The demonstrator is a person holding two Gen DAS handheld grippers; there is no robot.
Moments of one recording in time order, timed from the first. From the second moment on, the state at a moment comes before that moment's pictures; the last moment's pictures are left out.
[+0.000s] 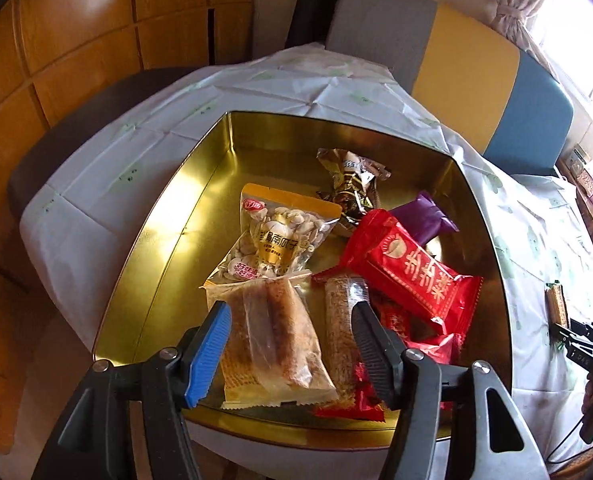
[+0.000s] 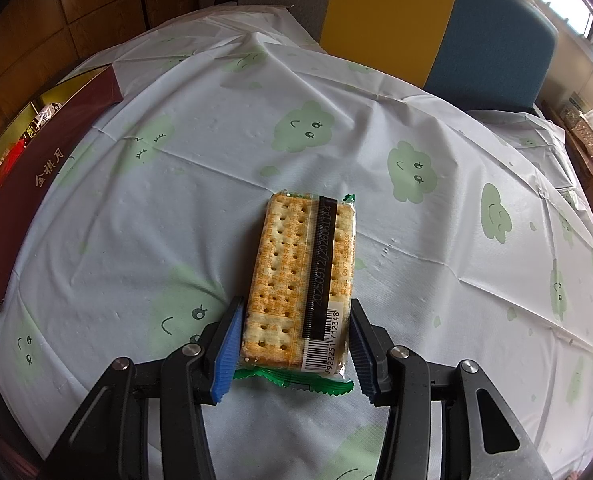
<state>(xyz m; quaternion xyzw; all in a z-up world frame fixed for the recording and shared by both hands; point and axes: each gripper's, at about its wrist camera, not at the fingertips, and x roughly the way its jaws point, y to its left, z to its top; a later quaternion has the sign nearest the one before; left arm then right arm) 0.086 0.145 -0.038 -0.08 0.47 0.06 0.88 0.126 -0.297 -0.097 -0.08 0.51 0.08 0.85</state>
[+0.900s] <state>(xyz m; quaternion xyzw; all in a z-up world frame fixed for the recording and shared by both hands) 0.064 0.118 -0.026 -0.02 0.43 0.07 0.90 0.138 -0.300 -0.090 -0.07 0.49 0.07 0.86</state>
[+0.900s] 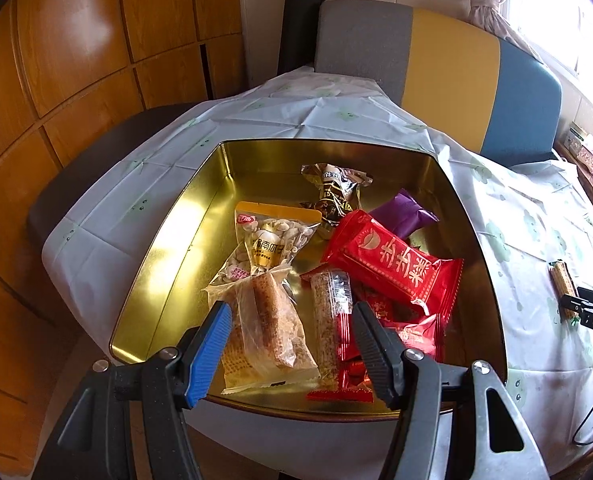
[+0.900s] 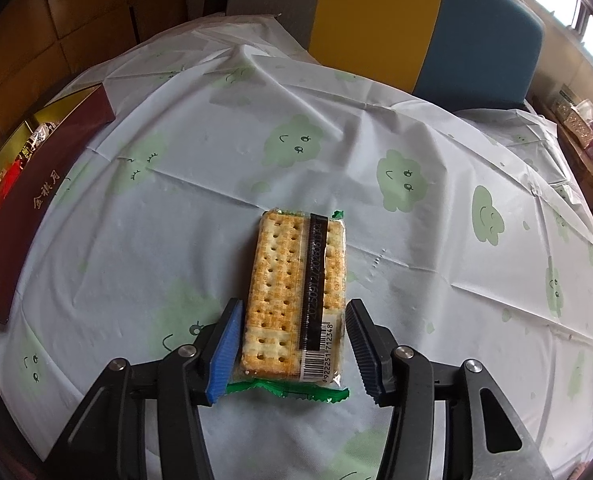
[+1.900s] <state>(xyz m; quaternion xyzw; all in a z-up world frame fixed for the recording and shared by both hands) 0.033 0.175 -0.005 -0.06 0.37 0.11 0.92 0.131 -0.273 -0.057 0.00 0.49 0.11 0.86</state>
